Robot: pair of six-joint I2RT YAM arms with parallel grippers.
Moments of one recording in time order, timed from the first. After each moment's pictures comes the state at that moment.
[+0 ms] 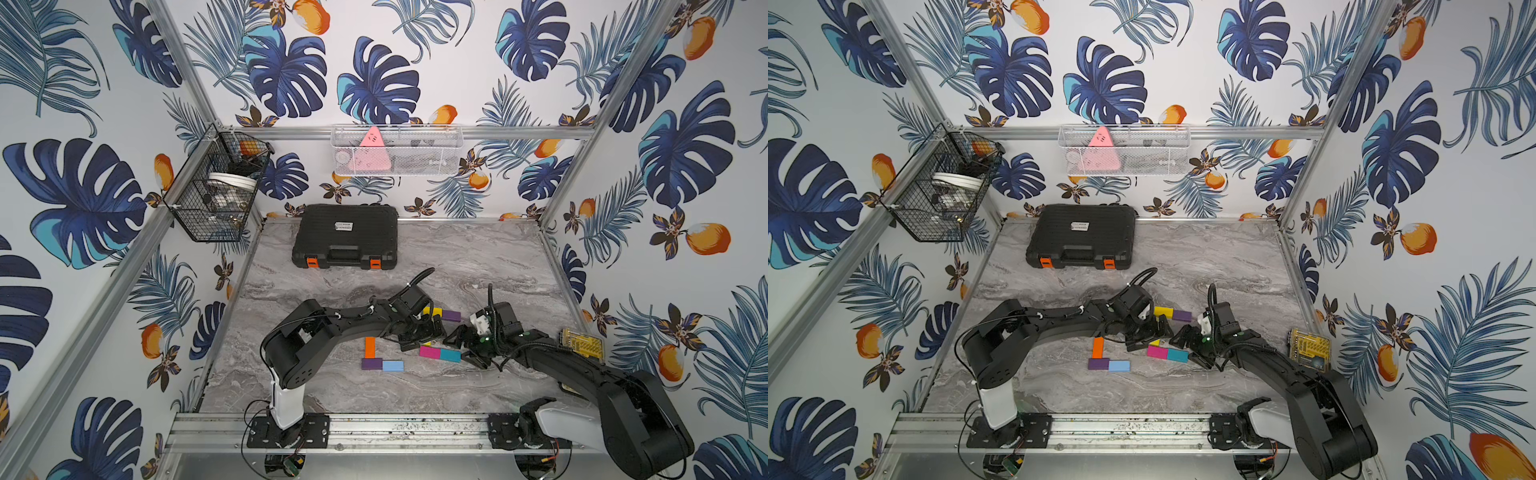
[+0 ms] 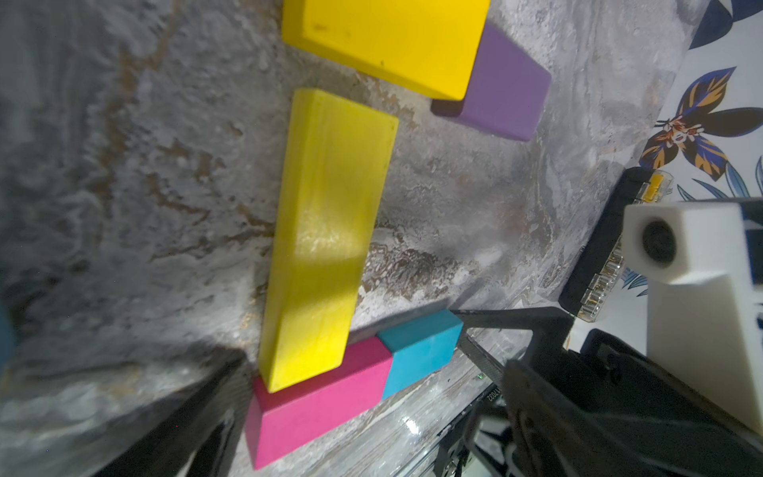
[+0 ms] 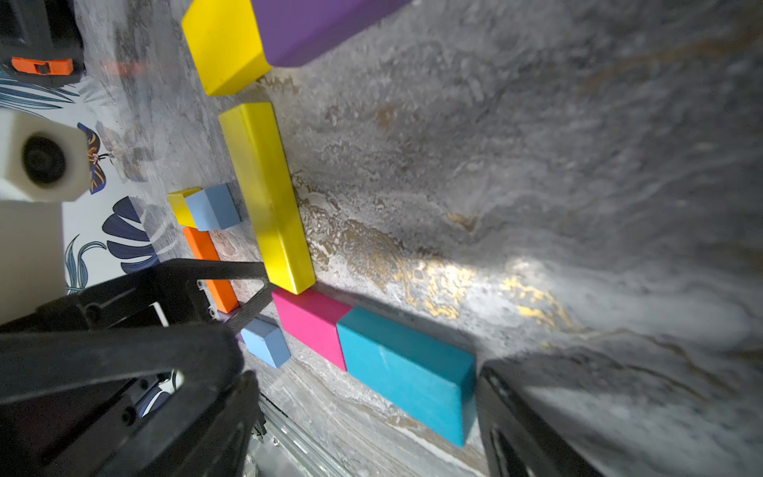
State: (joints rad) left arm -0.82 1.87 1.13 -0.25 0.36 -1.10; right arm 0.35 1.21 0.45 -0.30 -0.51 0.85
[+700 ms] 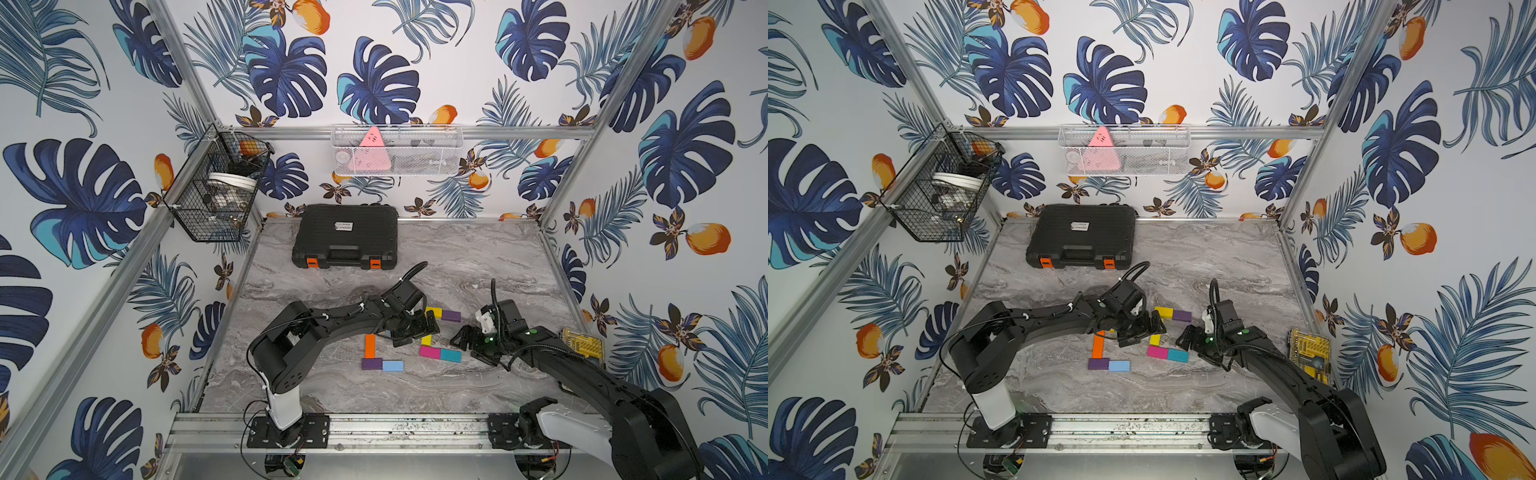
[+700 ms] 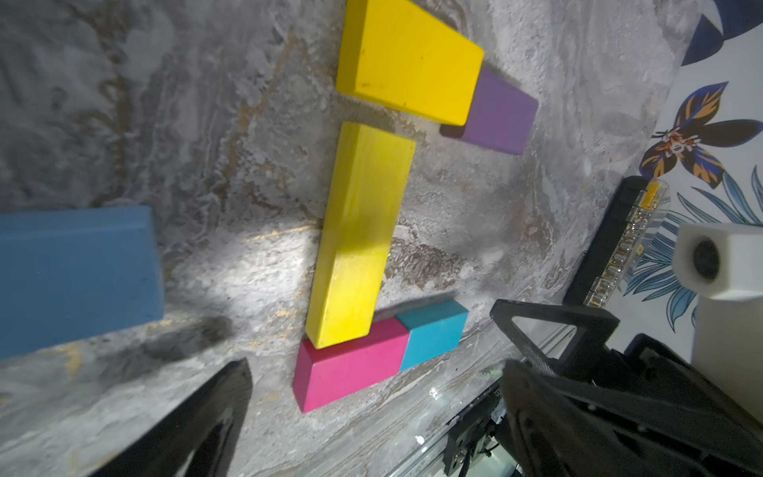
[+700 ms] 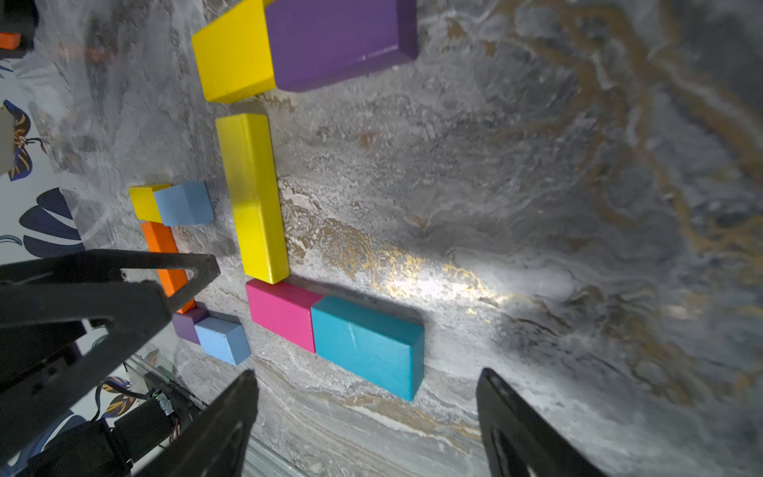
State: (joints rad) left arm -0.77 1.80 1.10 -0.32 0.34 -1.05; right arm 0.36 1.13 0.49 -0.47 -0.40 0.71
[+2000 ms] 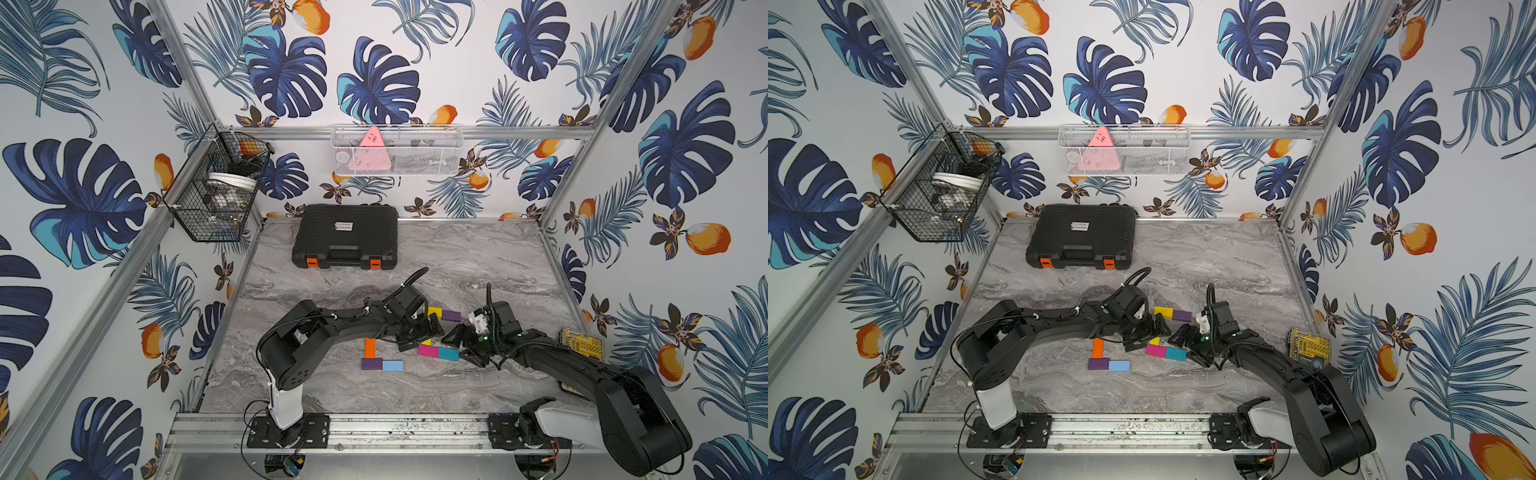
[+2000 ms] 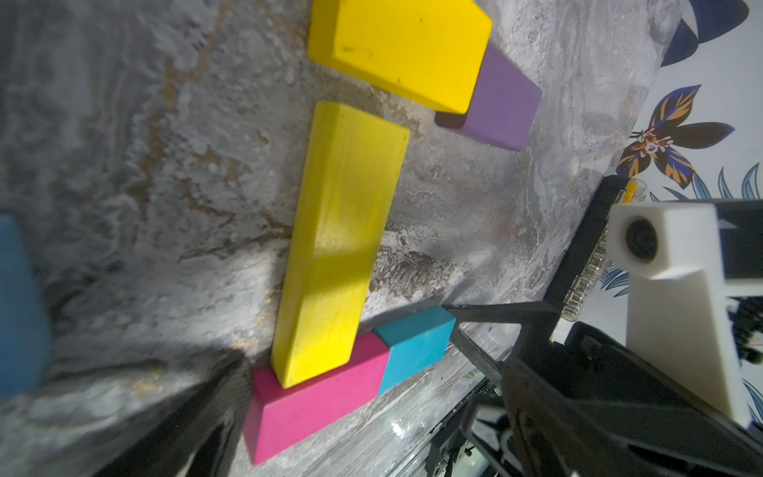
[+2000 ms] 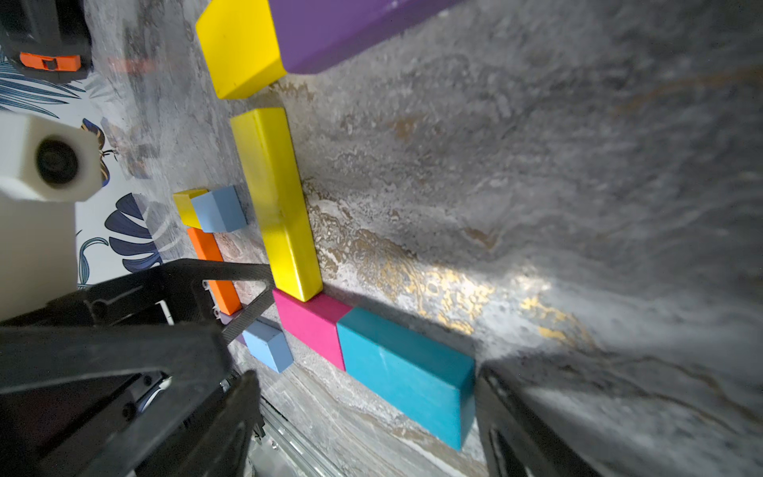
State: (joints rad) left arm -0.79 1.85 1.07 -0.18 0.38 -1.12; right arm 0.36 1.24 0.44 -0.25 -0.52 0.85
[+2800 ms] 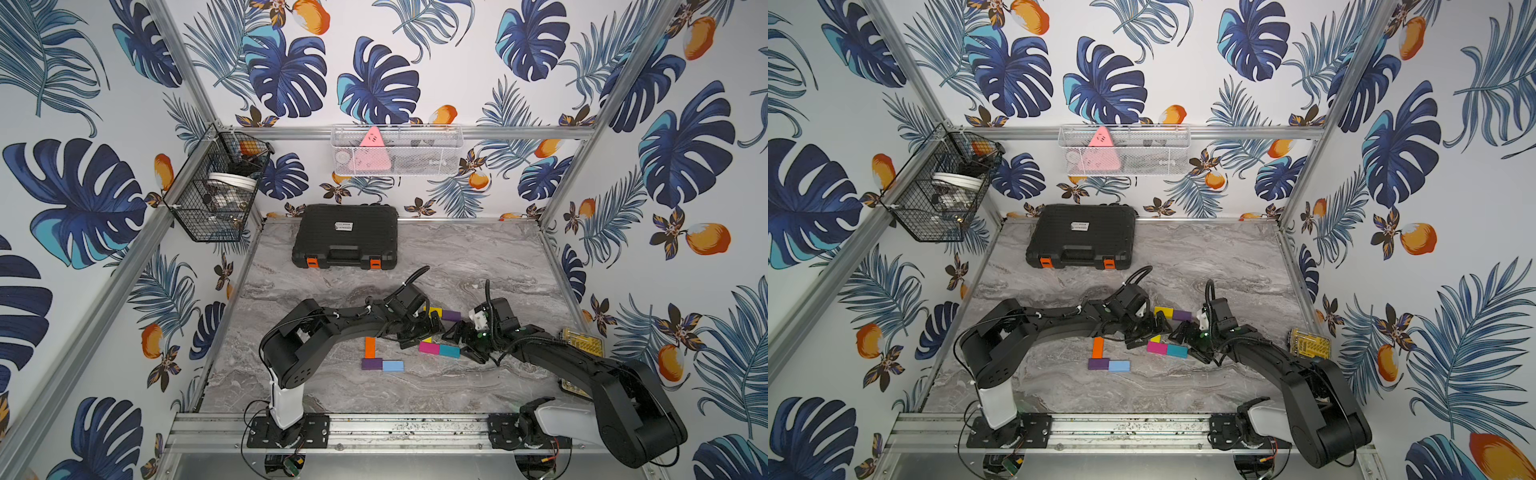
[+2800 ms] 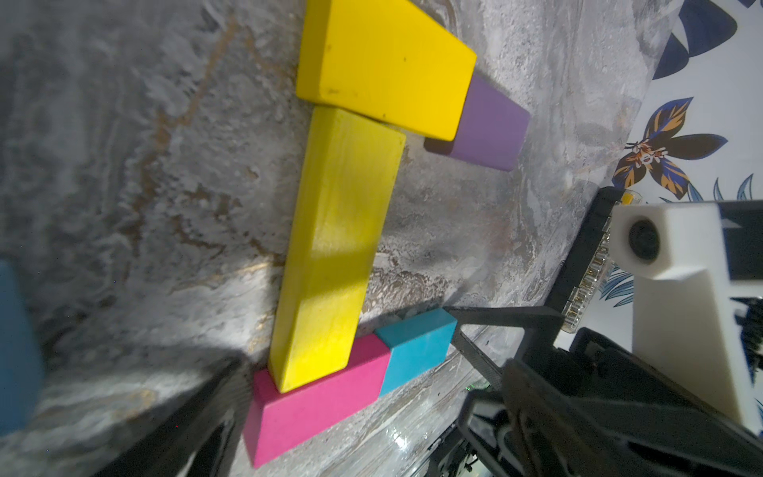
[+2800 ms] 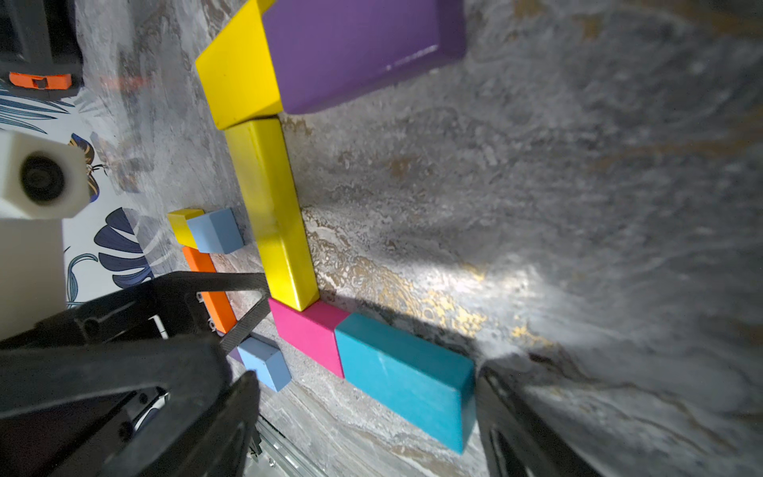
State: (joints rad) left arm -0.80 1.87 1.09 -0.17 0.36 -1.12; right arm 0.36 1.28 0.48 -0.26 -0.49 0.85
